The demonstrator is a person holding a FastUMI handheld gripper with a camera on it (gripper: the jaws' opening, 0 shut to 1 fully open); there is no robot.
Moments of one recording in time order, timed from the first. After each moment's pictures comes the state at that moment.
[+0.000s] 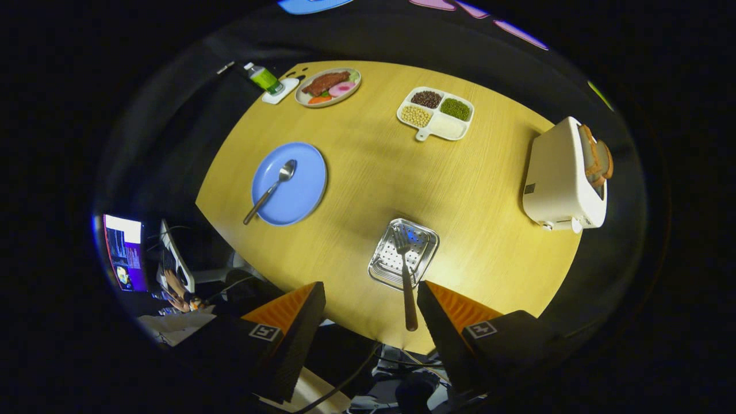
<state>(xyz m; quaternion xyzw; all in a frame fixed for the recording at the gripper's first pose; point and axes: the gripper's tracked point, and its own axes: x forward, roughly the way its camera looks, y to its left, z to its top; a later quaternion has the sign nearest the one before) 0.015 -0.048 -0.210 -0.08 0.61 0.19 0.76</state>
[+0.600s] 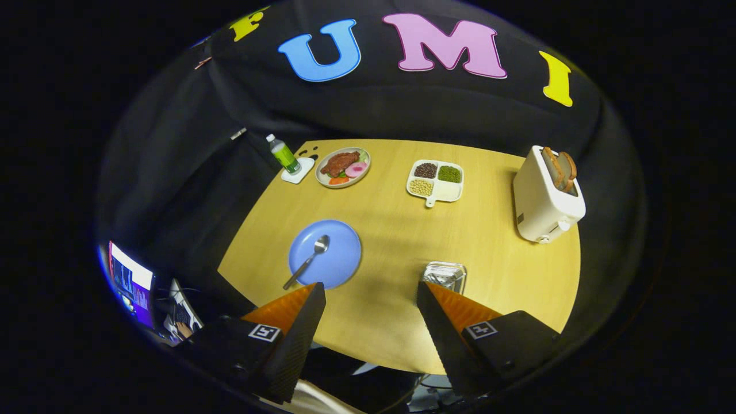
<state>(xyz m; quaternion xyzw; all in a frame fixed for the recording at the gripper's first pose) 0.000 0.034 -0.173 0.01 0.44 0.17 0.88</state>
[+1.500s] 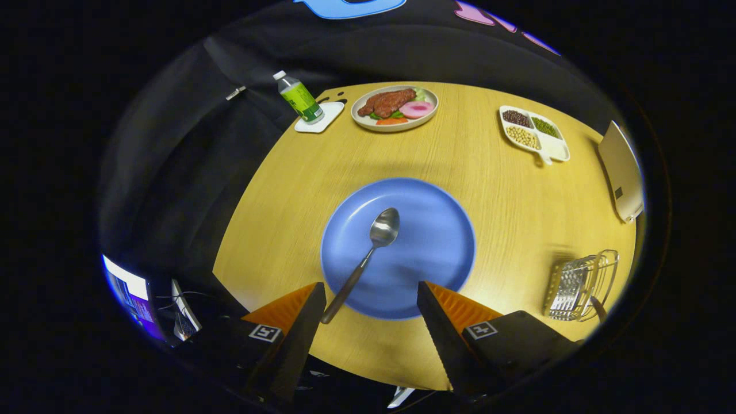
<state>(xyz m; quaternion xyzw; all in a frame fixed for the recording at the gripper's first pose) 0.020 0.212 -0.356 0.01 0.54 0.19 0.82</state>
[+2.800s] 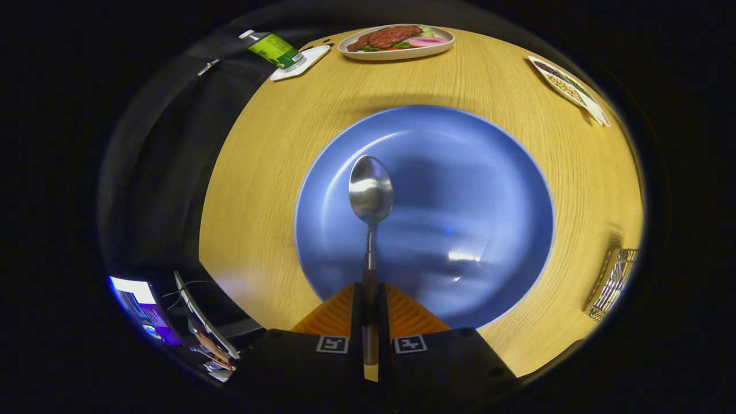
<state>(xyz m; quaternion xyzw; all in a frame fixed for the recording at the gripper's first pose) 0.012 0.229 -0.431 0.01 0.64 0.19 0.74</state>
